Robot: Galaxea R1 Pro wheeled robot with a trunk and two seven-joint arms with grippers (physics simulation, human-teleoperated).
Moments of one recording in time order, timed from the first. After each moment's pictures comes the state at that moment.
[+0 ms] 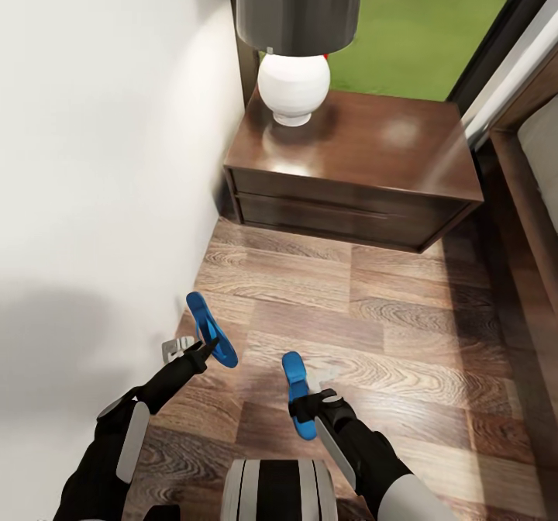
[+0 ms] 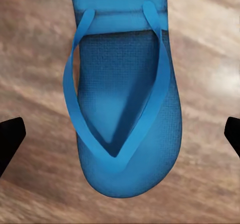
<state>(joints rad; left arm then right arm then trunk) -0.39 -0.09 0.31 -1.19 0.25 0.33 -0.67 -0.55 0.12 0.43 -0.78 -0.20 0.52 -0.18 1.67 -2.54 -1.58</state>
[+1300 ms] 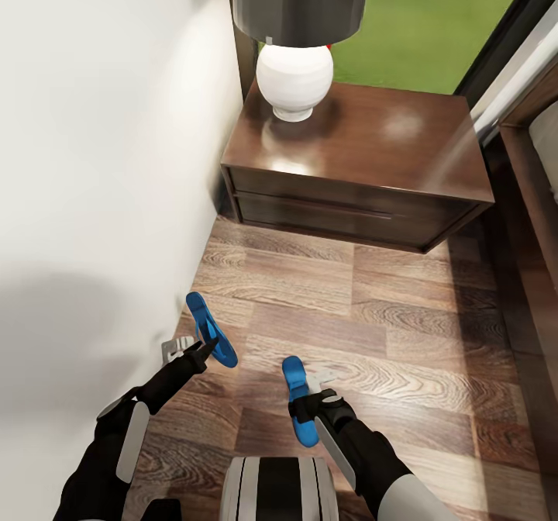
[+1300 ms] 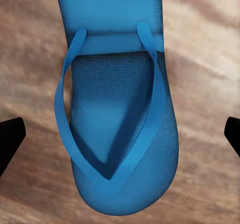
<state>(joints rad) -0.39 -0.09 0.31 -1.19 0.25 0.32 -0.67 -0.55 0.12 0.43 -0.78 -0.20 0.52 -0.18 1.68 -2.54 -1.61</state>
